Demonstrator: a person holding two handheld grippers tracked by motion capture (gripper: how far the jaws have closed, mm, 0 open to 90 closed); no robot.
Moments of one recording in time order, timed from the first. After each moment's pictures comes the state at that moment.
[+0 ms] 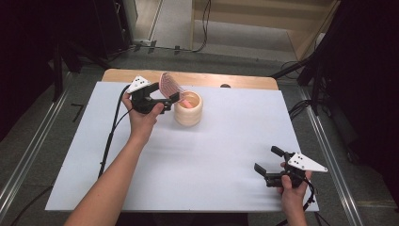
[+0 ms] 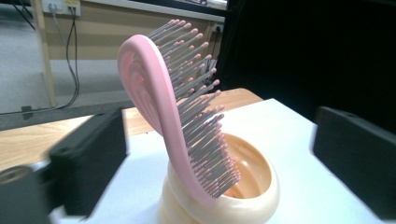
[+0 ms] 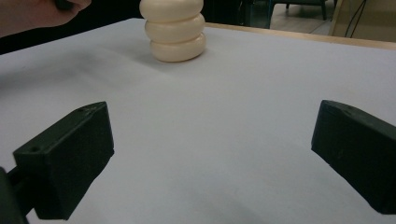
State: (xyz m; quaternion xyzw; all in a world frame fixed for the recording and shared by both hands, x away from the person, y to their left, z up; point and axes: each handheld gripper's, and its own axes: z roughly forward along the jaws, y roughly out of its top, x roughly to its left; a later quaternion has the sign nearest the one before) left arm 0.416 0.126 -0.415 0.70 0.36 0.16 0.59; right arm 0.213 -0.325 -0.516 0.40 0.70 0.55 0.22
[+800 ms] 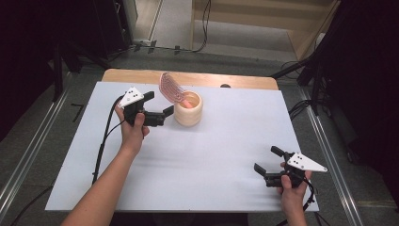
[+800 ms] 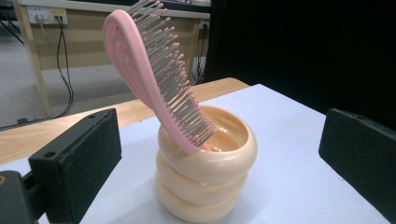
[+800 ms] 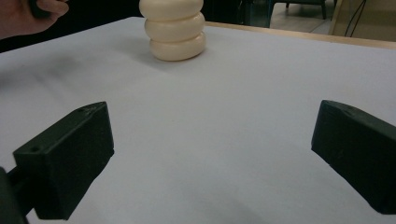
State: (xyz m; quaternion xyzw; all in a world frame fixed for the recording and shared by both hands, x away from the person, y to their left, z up) left arm 0.382 0.146 -0.422 0.72 0.32 0.17 0.59; right arm 0.214 -0.324 -0.516 0.40 0.70 0.55 0.22
